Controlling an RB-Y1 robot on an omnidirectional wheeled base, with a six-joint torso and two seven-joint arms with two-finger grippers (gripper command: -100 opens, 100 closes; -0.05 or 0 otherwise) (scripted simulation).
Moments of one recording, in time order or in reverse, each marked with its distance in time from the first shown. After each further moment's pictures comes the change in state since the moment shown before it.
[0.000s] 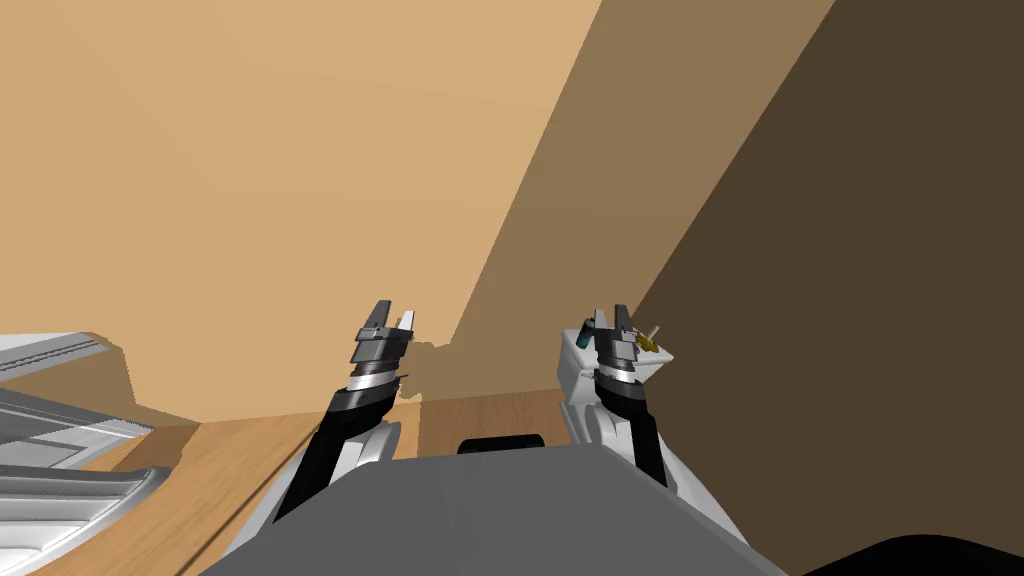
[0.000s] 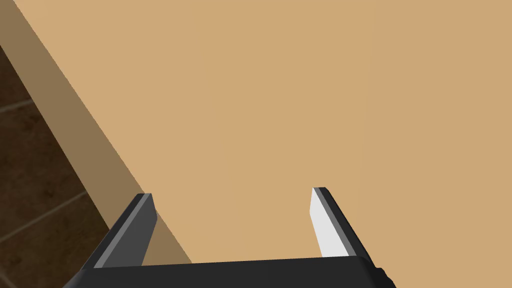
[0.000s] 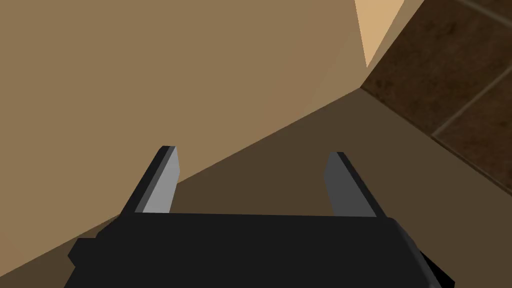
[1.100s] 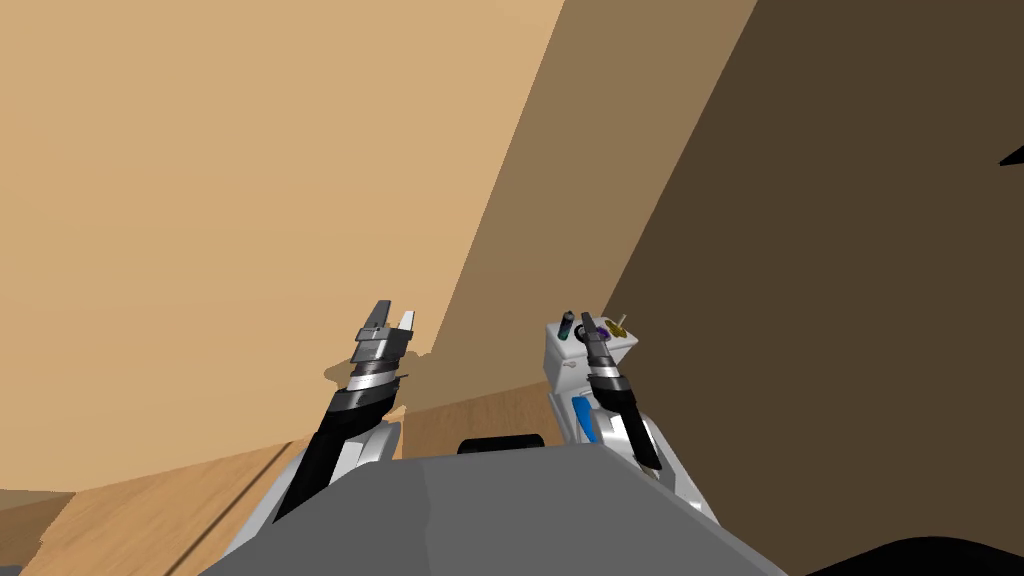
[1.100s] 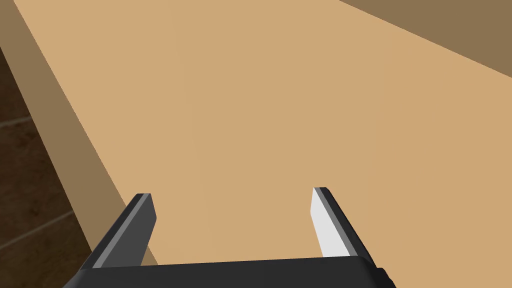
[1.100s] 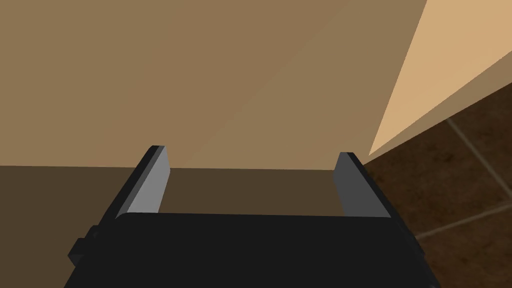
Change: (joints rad) left arm 0.000 0.000 0.000 0.000 0.000 0.000 0.000; right arm -0.030 -0.132 -0.009 0.140 0.125 0.125 0.191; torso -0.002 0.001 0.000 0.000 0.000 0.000
